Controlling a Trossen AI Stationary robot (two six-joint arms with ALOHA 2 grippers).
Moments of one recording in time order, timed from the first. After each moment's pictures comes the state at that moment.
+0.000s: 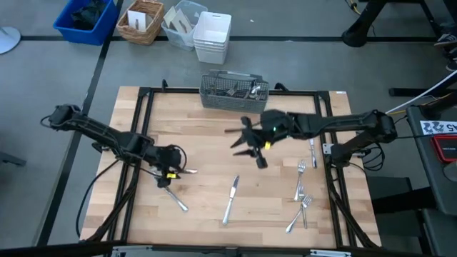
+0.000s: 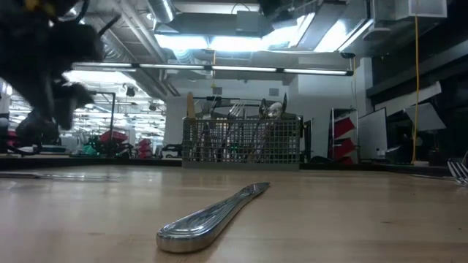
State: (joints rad) left arm -0.30 0.94 0.48 -0.50 0.00 -0.47; right arm 0.03 1.48 1.28 -0.24 -0.27 -0.23
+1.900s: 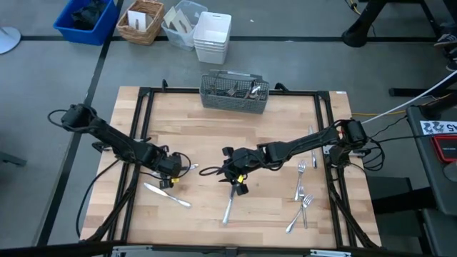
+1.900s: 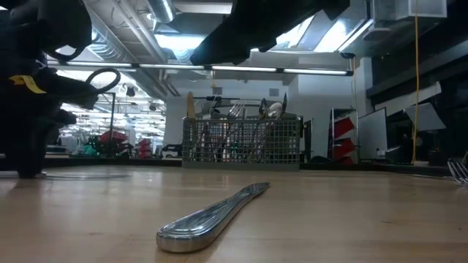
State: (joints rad) left arm -0.37 1.27 0.51 -0.64 -0.15 -0.60; right arm 0.20 1.83 1.28 -0.05 -0.11 -0.16
